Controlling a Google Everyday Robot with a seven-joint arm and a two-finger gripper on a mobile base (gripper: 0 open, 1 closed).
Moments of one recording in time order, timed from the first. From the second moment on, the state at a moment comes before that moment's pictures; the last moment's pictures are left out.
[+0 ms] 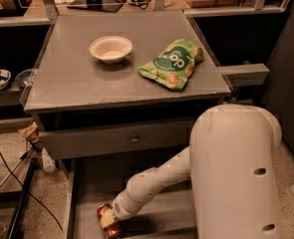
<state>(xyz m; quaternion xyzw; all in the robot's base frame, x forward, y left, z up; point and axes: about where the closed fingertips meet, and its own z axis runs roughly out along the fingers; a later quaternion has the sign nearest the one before) 0.414 0.132 0.379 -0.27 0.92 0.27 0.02</state>
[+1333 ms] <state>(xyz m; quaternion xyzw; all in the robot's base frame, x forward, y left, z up) 0.439 0.112 0.433 -0.29 0.91 0.29 0.06</state>
